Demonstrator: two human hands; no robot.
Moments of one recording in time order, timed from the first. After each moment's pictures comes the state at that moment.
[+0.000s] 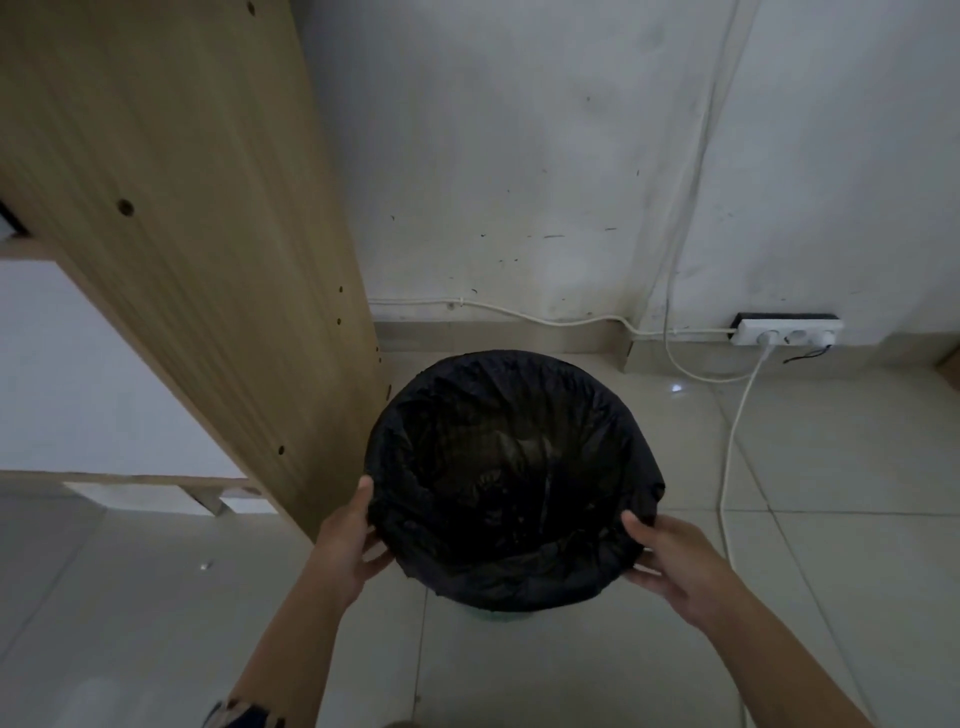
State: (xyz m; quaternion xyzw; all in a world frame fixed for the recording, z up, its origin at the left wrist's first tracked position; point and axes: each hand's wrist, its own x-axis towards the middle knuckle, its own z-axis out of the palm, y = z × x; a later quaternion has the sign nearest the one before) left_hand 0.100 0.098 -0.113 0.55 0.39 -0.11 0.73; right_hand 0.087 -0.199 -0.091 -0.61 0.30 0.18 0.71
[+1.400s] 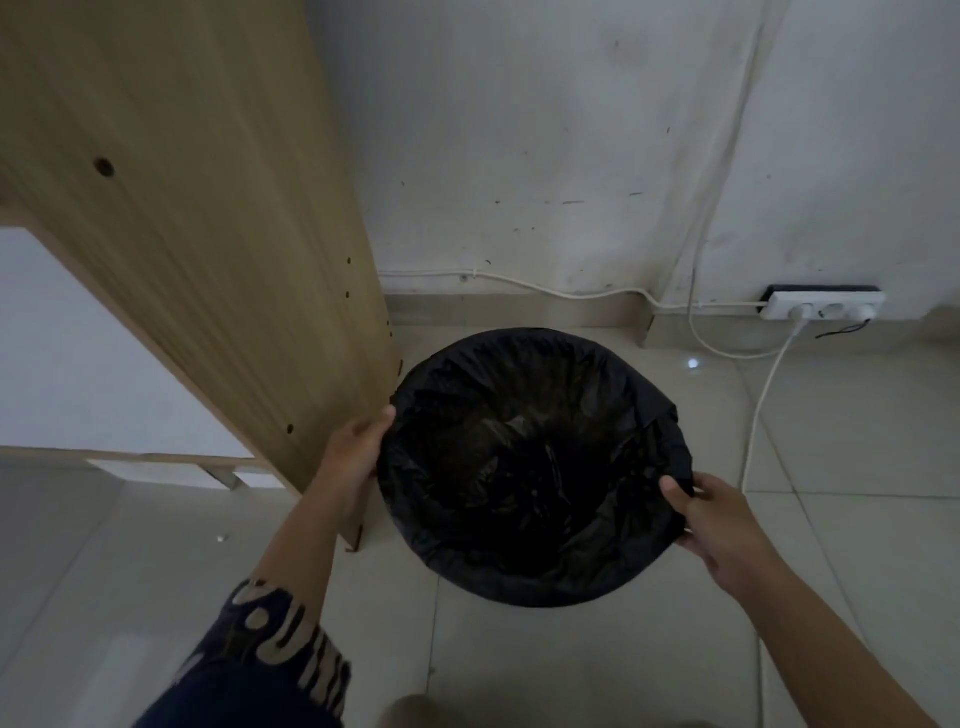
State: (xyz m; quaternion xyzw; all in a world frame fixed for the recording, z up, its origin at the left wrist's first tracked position) left_hand 0.155 0.116 -0.096 0.73 0.31 -0.11 0.60; right_hand 0.108 -0.205 -0.091 -0.68 0.31 0.09 0.66
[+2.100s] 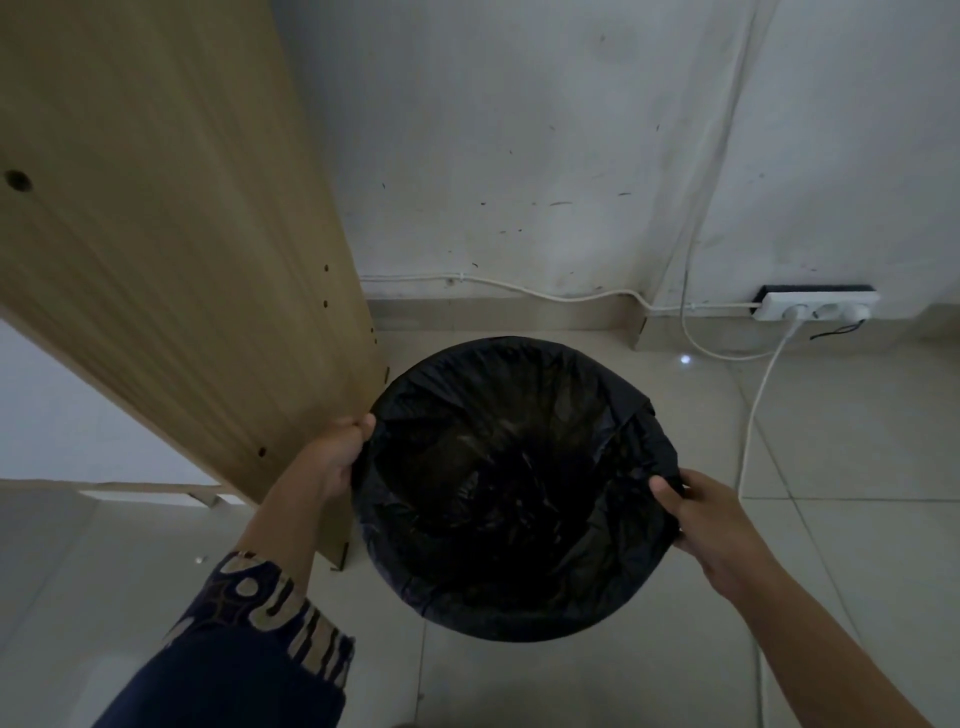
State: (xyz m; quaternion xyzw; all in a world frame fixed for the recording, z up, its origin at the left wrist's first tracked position) left_hand 0.198 0.111 -0.098 0.70 0.33 -0.18 0.61; right_hand 0.127 -0.214 -0.099 -0.71 0.27 0.10 0.64
